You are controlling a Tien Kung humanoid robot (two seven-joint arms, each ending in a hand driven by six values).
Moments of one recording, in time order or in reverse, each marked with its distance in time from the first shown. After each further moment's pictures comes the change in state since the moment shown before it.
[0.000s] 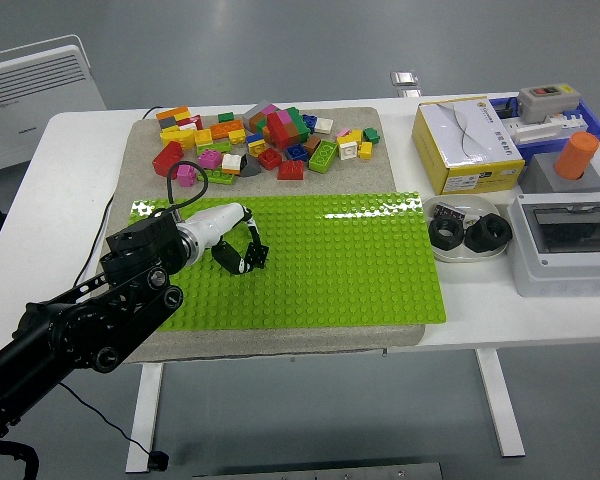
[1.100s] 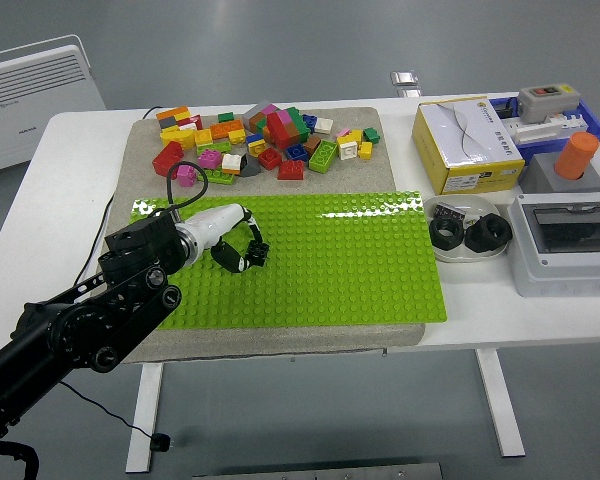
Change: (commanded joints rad) left arm 0.003 0.001 -0.012 0.000 0.010 -0.020 -0.016; right arm -0.006 0.001 -0.009 0.000 0.017 -0.002 0.000
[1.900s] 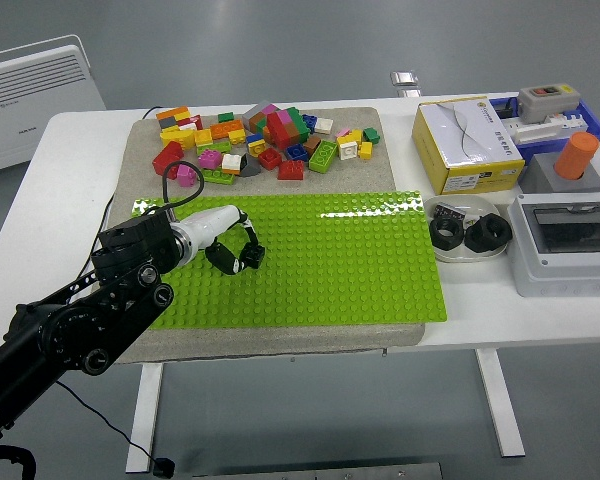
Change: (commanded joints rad) left arm 0.022 0.009 -0.054 -0.038 0.030 -0.060 0.024; right arm -0.004 0.002 -0.005 0.000 0.013 -0.002 0.001
